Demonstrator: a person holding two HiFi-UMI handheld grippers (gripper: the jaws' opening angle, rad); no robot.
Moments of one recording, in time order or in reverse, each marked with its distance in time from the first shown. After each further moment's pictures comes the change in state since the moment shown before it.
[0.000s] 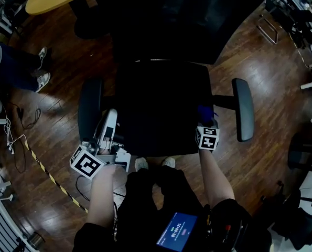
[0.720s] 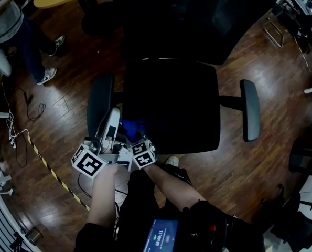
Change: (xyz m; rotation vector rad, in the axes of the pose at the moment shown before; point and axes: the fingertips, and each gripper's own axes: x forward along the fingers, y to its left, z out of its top) left arm -0.022 0.002 0.019 0.014 -0.019 0.018; right arm -0.045 0.414 -0.002 -0.148 -0.055 0.702
